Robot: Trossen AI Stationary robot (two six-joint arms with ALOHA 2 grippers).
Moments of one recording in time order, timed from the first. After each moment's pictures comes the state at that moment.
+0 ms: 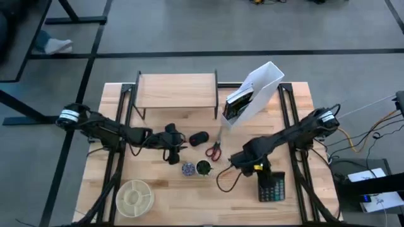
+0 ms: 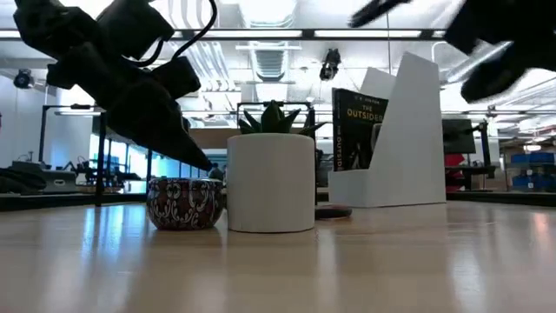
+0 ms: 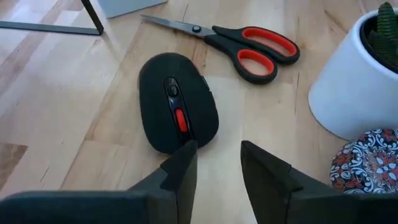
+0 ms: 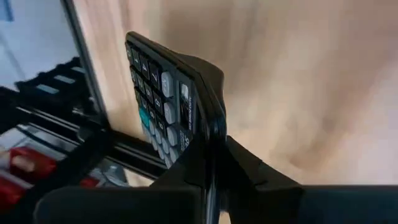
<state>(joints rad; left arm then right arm) -0.13 1.37 0.49 0.22 -0.24 -0.18 0.38 1.67 1.20 -1.23 -0.55 0.19</state>
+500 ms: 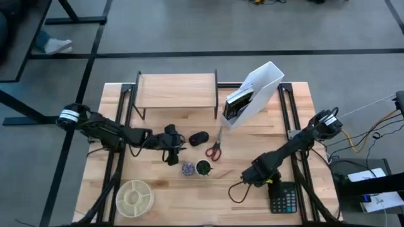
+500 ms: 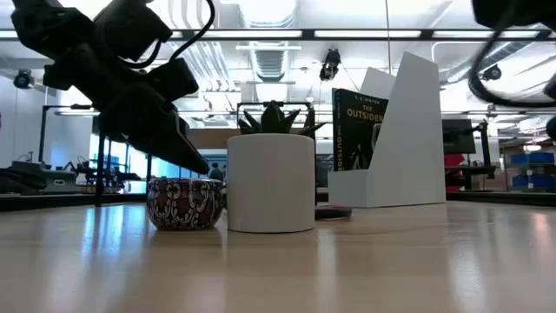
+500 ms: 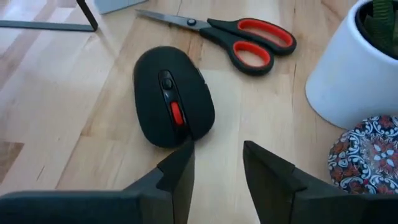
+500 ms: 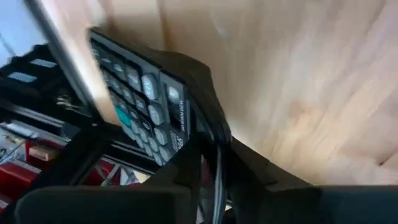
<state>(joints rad) -0.14 1.37 0.48 0.21 -0.24 -0.17 0.53 1.67 0.99 -1.12 -0.57 0.44</state>
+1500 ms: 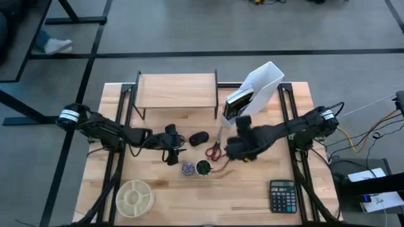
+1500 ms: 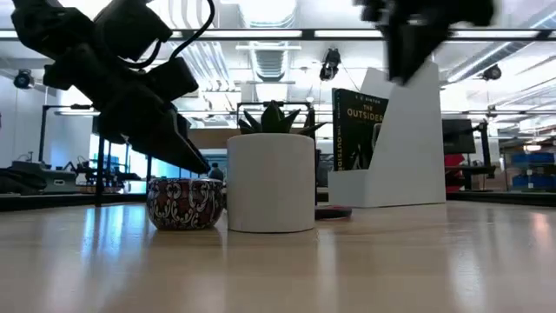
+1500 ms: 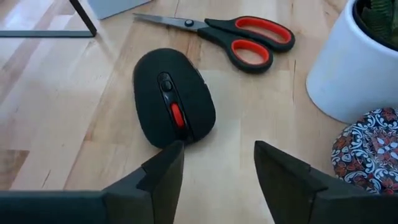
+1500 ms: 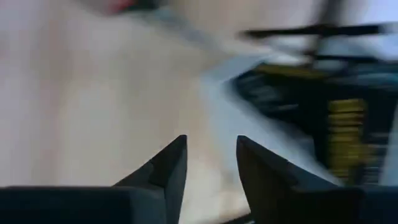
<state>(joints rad) -0.14 1.37 0.48 0.21 -0.24 -0.13 0.24 1.67 1.53 -1.37 0.59 0.04</state>
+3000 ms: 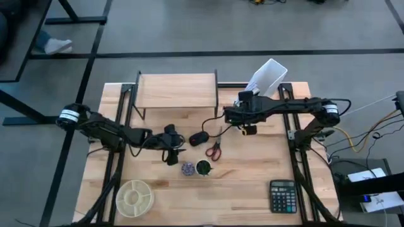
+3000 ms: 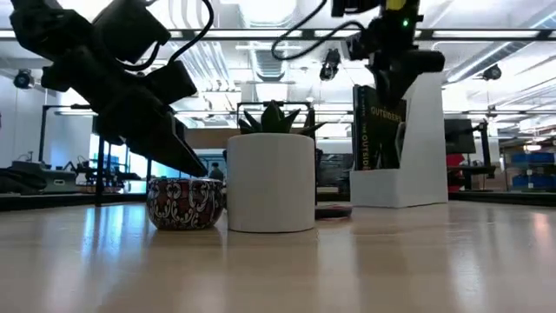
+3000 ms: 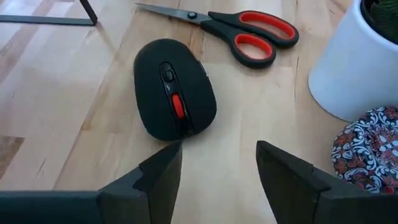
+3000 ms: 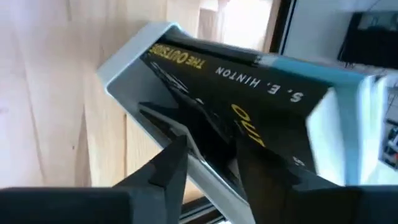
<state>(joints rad) -0.14 1.37 0.47 0.21 -0.24 -0.17 -0.11 1.61 1.42 -1.33 0.51 -0.20</state>
